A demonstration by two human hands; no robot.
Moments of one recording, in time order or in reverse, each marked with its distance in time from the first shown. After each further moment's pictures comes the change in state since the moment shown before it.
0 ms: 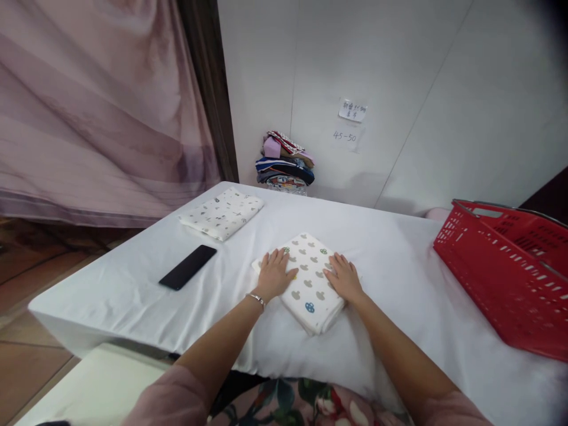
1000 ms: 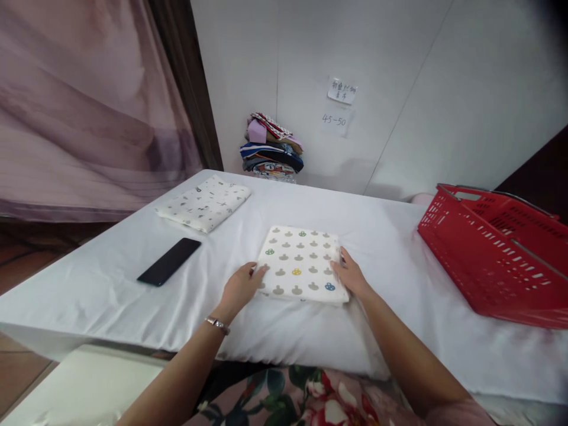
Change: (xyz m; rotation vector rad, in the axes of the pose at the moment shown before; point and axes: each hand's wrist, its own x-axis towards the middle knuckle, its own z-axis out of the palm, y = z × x) left_hand -0.048 -0.021 -0.035 -0.433 -0.209 -0.492; right_hand -0.023 0.042 0.003 0.686 0.137 0.328
